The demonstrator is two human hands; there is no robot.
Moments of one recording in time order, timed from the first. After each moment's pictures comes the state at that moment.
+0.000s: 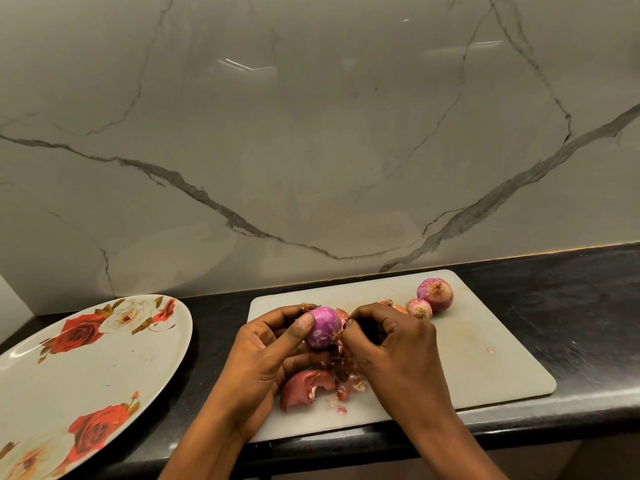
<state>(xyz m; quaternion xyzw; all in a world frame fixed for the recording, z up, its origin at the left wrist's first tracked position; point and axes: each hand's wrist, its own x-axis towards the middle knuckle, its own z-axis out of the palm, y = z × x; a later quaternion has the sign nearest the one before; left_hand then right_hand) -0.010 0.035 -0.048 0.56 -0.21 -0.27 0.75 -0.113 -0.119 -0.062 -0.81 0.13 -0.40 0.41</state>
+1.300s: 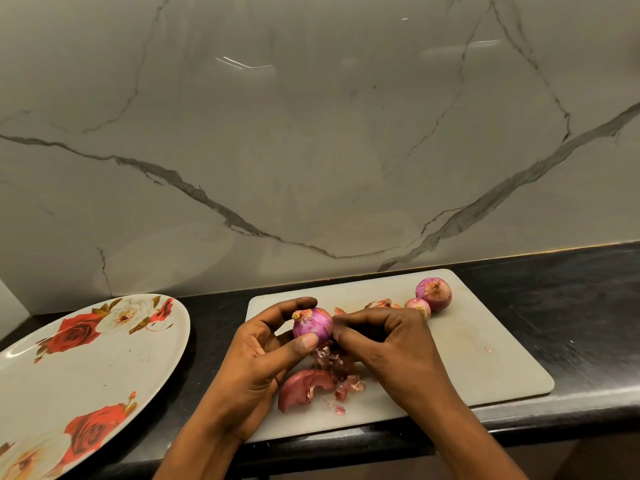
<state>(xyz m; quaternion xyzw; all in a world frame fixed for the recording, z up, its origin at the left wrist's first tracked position) -0.013 0.042 -0.045 0.53 -0.25 -0.28 0.76 -0.112 -0.131 -0.059 -0.75 0.09 -0.27 0.60</state>
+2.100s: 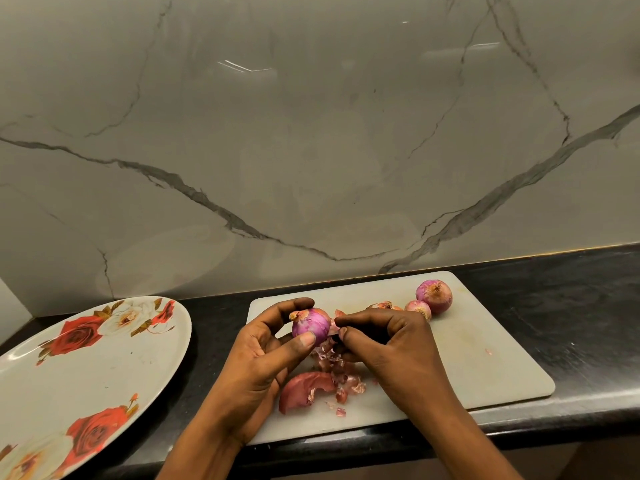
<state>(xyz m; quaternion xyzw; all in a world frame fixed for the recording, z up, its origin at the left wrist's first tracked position) -0.013 0.041 -0.046 0.53 -0.23 -0.27 0.77 -0.111 -0.129 -0.062 -0.73 0.11 -0.29 0.61</state>
